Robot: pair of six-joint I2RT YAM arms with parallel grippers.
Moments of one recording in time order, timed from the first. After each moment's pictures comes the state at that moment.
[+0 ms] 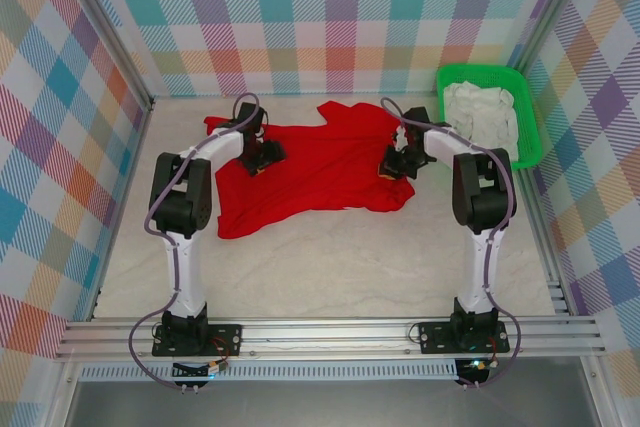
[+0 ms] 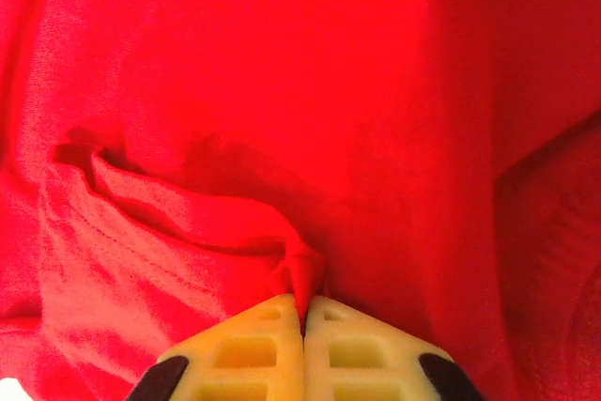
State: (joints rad) left arm -0.21 2.17 1.63 -0.62 0.16 -0.63; right arm 0.18 2.14 1.54 -0.69 -0.46 0.39
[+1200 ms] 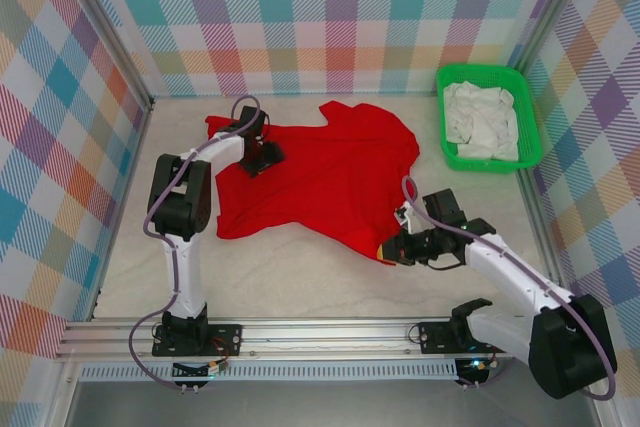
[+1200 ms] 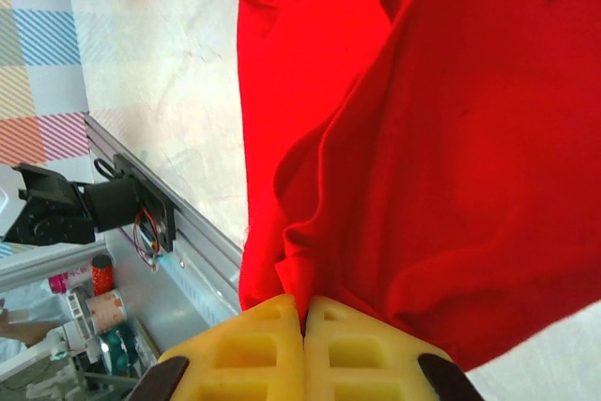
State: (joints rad) left arm -0.22 2.14 1.56 -0.54 0.11 -0.68; right arm 0.37 1.04 0.54 -0.61 -0.77 0.48
